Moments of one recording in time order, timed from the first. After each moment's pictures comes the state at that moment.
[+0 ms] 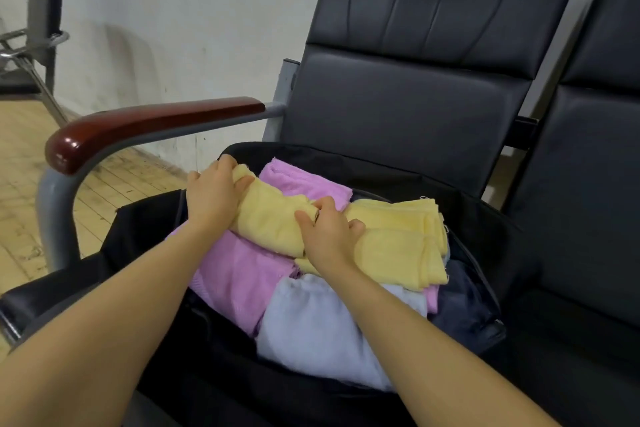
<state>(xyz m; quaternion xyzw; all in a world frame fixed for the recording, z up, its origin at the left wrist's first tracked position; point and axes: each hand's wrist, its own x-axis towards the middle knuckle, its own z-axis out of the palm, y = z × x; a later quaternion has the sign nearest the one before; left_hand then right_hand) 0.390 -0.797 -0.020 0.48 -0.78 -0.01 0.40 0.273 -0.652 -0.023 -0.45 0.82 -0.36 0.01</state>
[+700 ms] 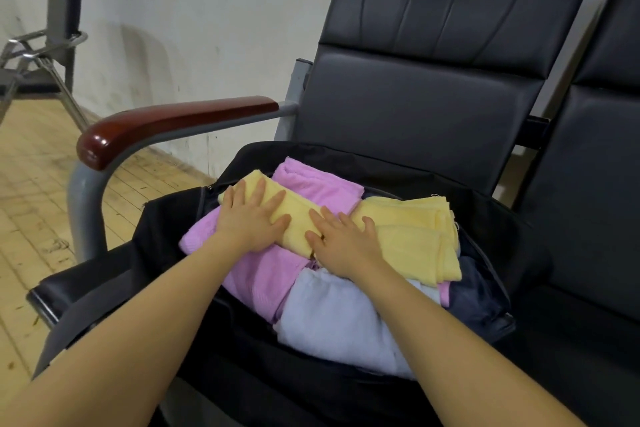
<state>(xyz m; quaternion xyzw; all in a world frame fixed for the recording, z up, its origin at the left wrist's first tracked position) 0.394 -0.761 -0.038 0.46 -0.89 0.03 0.06 0.261 -0.639 -0.026 -0.58 0.81 -0.01 0.01</state>
